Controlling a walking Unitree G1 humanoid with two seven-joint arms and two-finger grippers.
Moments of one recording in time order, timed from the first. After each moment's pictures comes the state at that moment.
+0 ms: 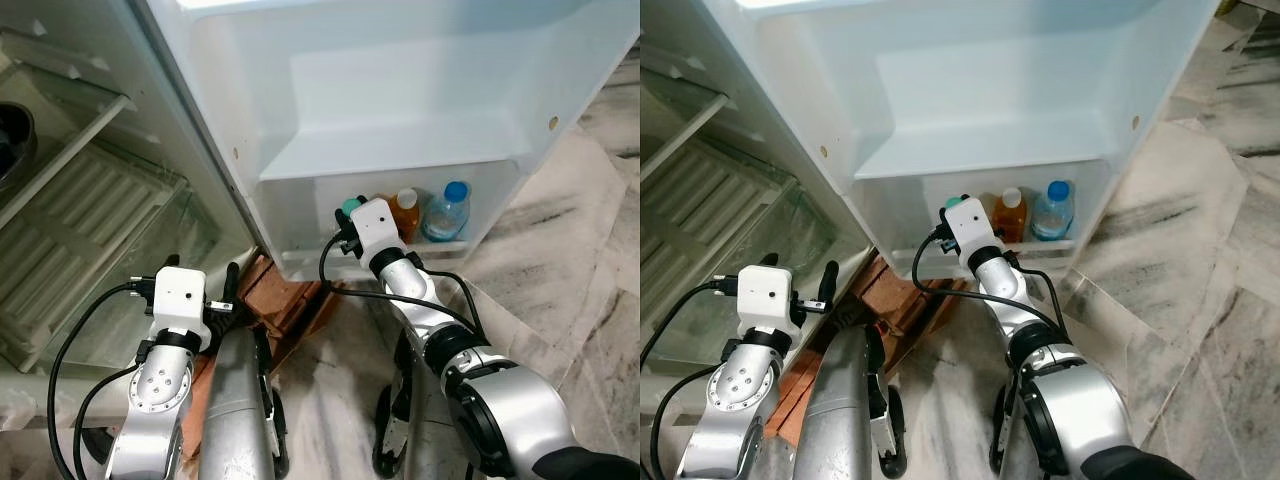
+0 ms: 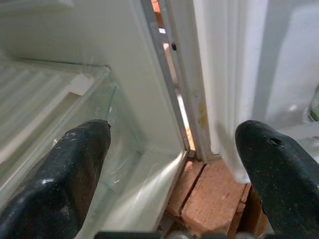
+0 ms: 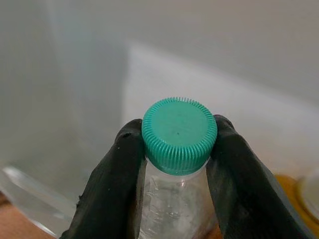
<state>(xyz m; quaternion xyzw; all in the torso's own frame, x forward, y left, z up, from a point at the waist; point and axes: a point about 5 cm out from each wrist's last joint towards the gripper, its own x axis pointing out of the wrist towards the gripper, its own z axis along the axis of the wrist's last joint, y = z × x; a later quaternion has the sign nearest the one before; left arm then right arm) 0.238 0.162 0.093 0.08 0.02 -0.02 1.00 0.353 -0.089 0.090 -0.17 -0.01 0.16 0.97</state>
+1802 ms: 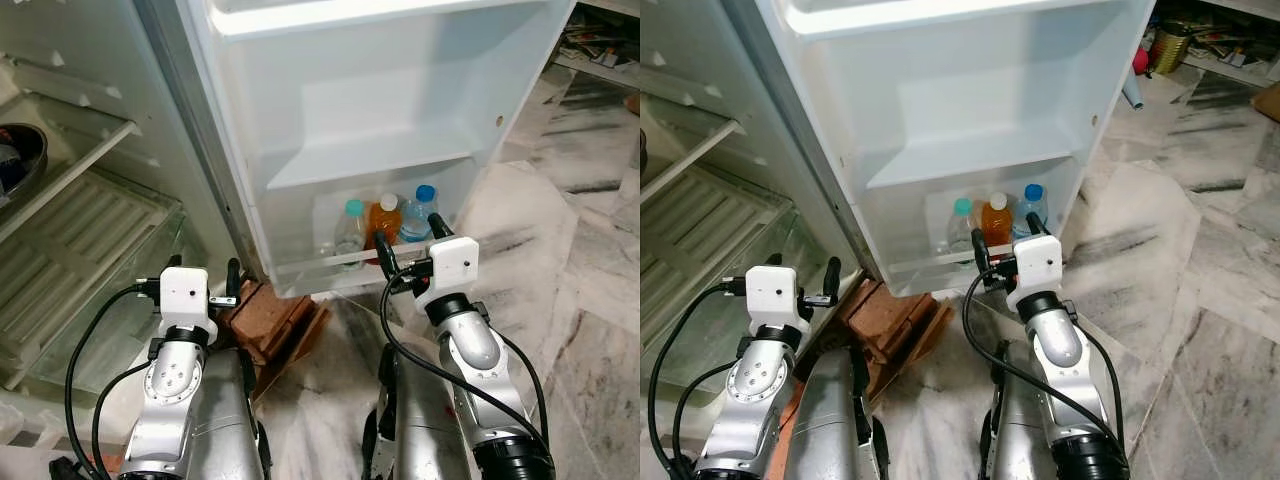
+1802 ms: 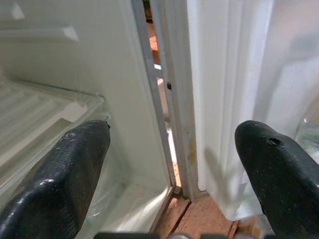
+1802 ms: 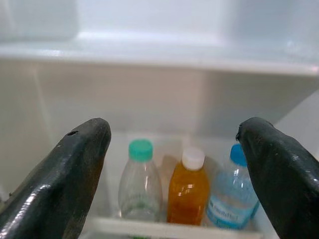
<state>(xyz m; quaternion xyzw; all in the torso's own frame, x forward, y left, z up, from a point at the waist) 0.251 0.159 0.075 0.05 0.01 0.00 1.00 0.280 -0.136 0.116 -0.03 -0.09 0.12 0.99</state>
